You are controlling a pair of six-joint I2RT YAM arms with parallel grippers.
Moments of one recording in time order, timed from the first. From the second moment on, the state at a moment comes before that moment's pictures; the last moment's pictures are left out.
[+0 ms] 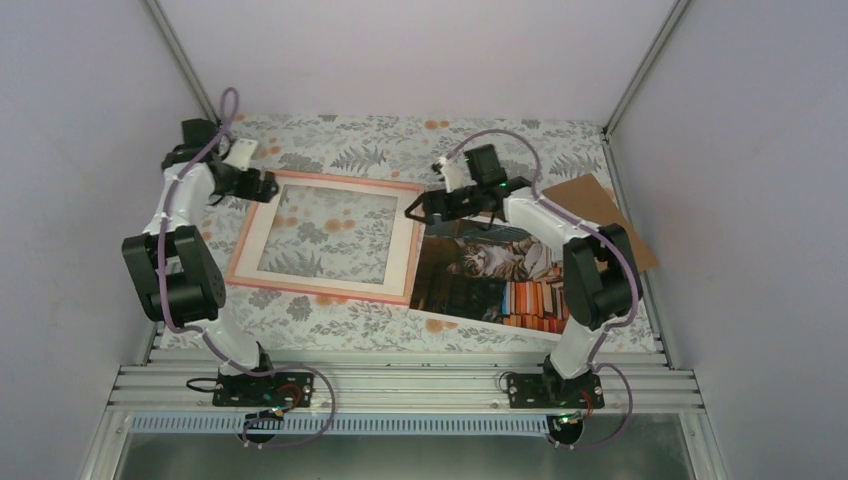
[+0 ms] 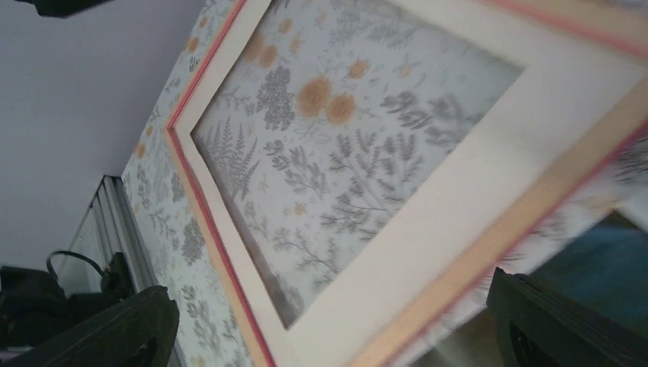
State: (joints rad) left arm 0.28 1.73 1.43 -0.79 0.30 0.36; right arm 0.47 1.79 1.27 -0.35 -0.69 0.25
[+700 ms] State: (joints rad) left arm -0.66 1.72 1.23 -0.48 0.42 0.80; right arm -0.45 1.56 1.21 -1.02 -0.74 -0.52
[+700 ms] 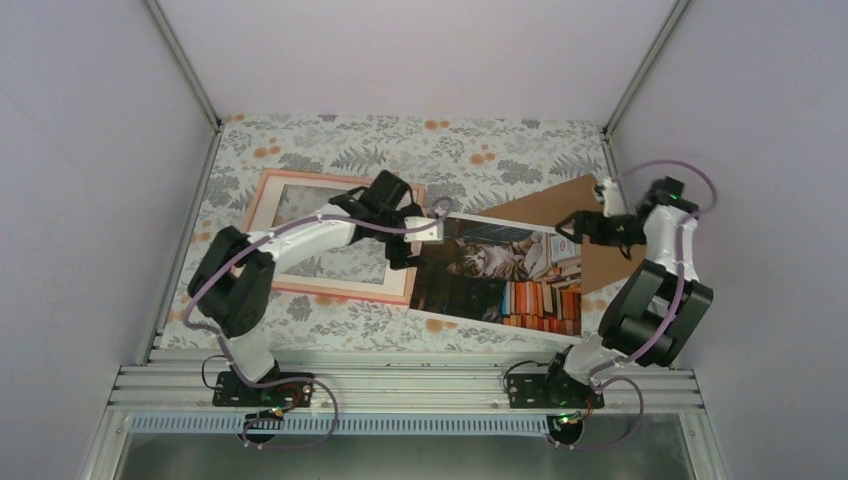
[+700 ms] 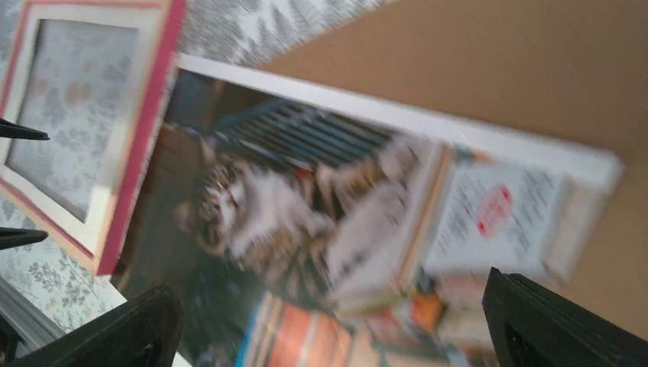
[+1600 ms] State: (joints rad) left arm -0.78 1.99 1.23 -0.19 0.21 0.83; right arm -0.79 1.78 0.98 -1.21 -0.47 -0.77
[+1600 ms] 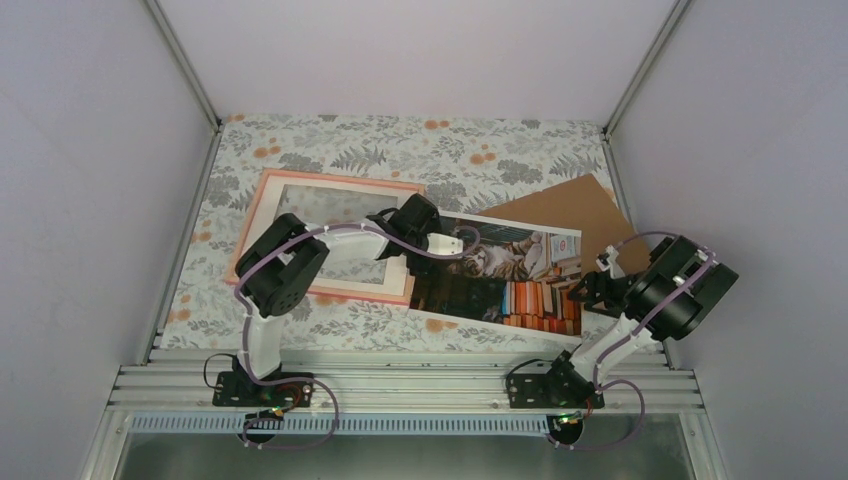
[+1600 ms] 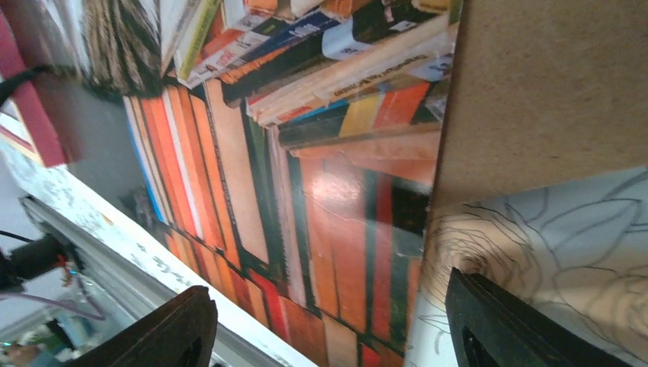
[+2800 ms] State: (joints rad) left arm -0.82 2.06 1.28 -0.09 0.24 0.82; right arm -0.75 1.89 1.04 -1.14 -0.65 -0.63
